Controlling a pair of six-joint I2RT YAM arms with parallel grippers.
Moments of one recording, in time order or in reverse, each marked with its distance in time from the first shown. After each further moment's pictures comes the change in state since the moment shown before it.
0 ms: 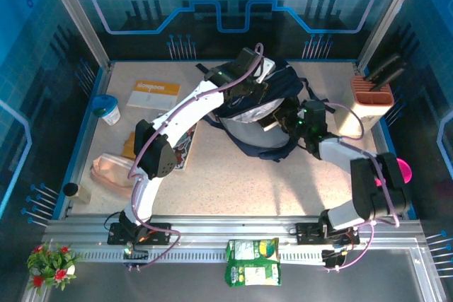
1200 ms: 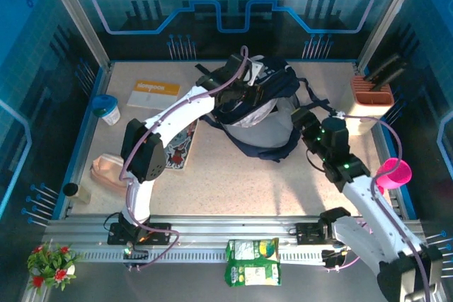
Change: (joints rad) left arm 0.049 -0.117 -0.312 0.239 0.108 -0.163; right arm 0.053 -0.753 -0.090 -0.649 0.381 -0.119
